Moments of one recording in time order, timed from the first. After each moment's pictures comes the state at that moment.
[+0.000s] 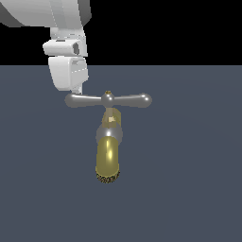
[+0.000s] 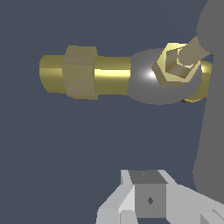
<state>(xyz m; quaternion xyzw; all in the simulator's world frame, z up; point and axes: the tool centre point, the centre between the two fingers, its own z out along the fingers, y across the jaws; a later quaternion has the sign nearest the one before) -0.010 0.140 0.197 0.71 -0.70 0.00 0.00</state>
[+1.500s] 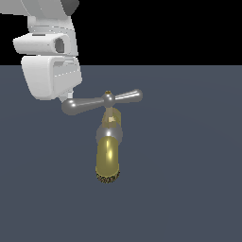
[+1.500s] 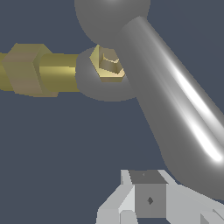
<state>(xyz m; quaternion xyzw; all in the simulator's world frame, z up) -0.086 0.144 0.197 0.71 -0.71 0.00 0.00</state>
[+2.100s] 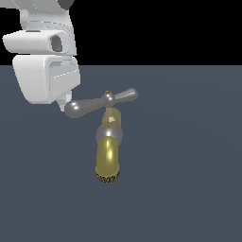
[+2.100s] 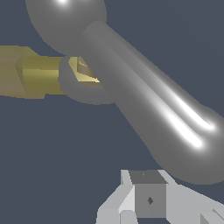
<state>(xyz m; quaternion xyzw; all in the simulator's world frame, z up) -0.112 0.138 0.197 0.71 -0.70 0.00 0.00</state>
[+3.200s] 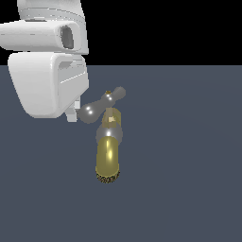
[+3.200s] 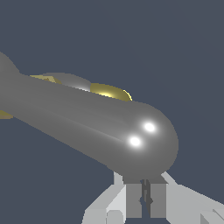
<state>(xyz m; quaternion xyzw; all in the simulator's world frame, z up) -0.168 0.099 0.197 0.72 -0.69 0.00 0.00</state>
